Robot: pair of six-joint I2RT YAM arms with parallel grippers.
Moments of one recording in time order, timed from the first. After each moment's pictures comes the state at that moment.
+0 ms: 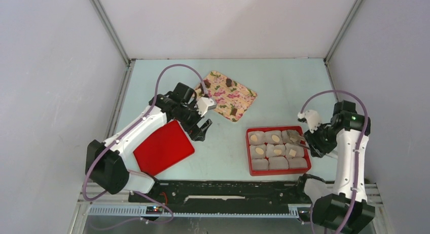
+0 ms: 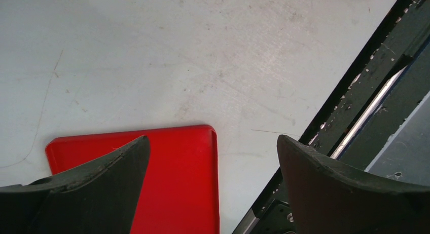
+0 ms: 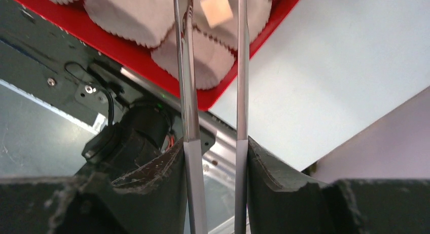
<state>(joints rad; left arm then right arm) -0.53 1.39 1.16 -0.90 0.40 0.37 -0.35 1.01 1.03 -1.47 -0.26 -0.97</state>
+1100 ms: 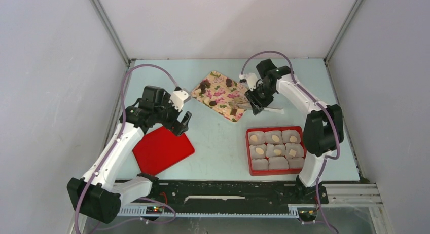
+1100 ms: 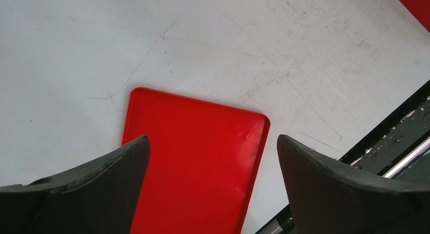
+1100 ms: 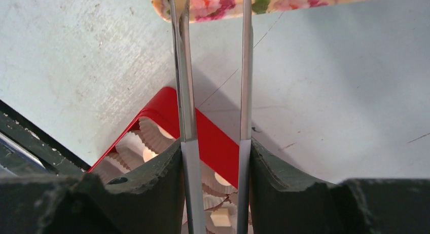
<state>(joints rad) -0.31 1.09 1.04 -0.83 0.30 0.37 0.37 1.84 1.58 -1.03 -0.29 -0.37</state>
